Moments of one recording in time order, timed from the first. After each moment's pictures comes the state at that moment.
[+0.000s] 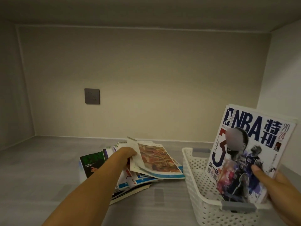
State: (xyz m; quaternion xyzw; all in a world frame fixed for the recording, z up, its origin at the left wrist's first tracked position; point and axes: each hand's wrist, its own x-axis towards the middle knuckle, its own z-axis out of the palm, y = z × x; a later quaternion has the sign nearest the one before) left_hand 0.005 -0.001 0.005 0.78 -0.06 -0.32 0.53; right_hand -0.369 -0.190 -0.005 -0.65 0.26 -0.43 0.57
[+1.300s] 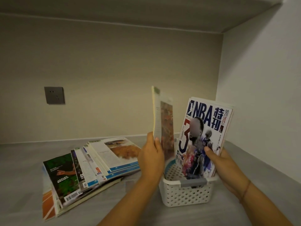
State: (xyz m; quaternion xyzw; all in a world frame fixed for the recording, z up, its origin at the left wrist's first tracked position) left_hand -0.206 -0.058 0.010 0.72 -0.37 0.15 0.56; right_hand -0.370 -0.165 0.006 -0.69 0.23 -0.43 0.53
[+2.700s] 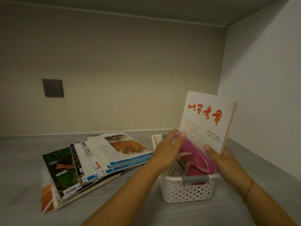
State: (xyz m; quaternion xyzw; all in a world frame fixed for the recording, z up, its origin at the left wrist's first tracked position) left_hand -0.212 -0.070 0.021 0.67 -0.51 -0.19 0.50; right_hand -0.369 -0.161 0.004 -0.69 0.22 -0.42 0.54
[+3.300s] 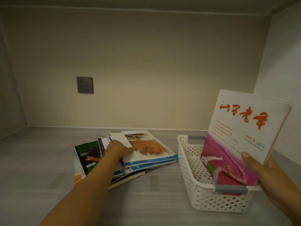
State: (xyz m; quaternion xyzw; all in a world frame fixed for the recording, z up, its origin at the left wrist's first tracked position) left_hand 0.021 0.003 -0.035 0.93 -0.15 -0.10 0.31; right_hand -0.368 -0.167 -0.003 -0.67 0.24 -0.43 0.56
